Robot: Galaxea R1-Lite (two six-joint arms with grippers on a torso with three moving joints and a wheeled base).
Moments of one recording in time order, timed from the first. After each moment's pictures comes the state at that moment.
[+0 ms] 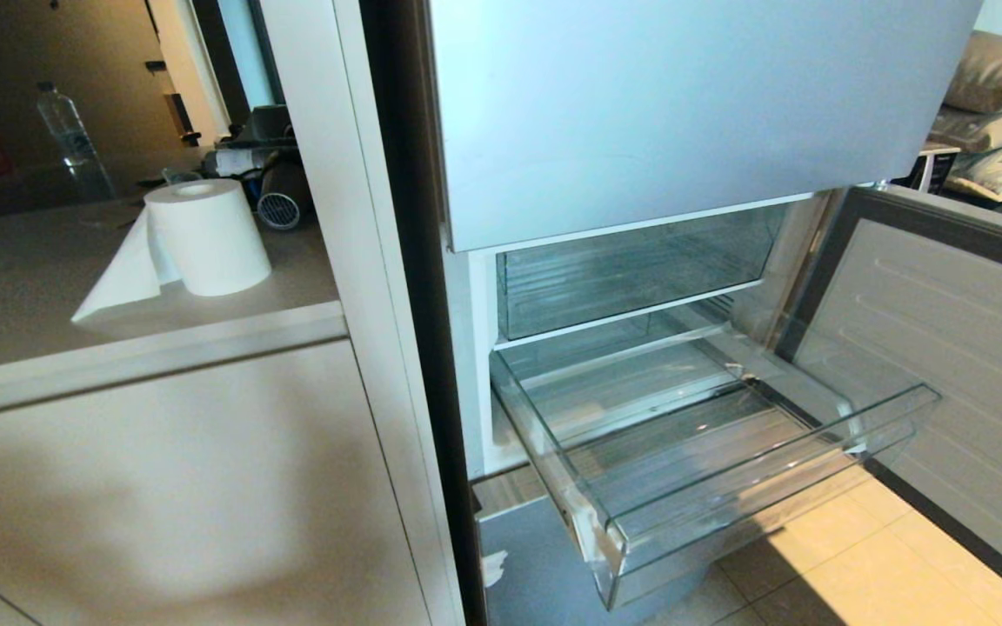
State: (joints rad) left arm 0.00 0.00 0.00 -0.01 0.00 0.00; right arm -1.58 2.04 -1.19 -0.51 0.36 0.35
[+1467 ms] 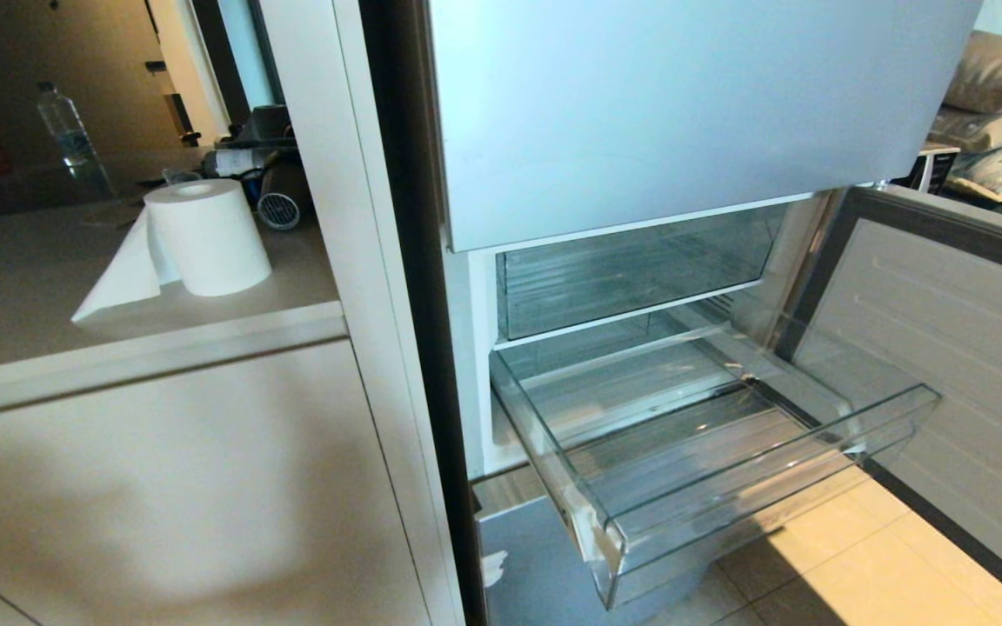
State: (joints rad) left arm 0.00 0.00 0.00 -0.01 0.00 0.00; right arm -1.64 2.15 -1.19 -0.51 0.42 0.34
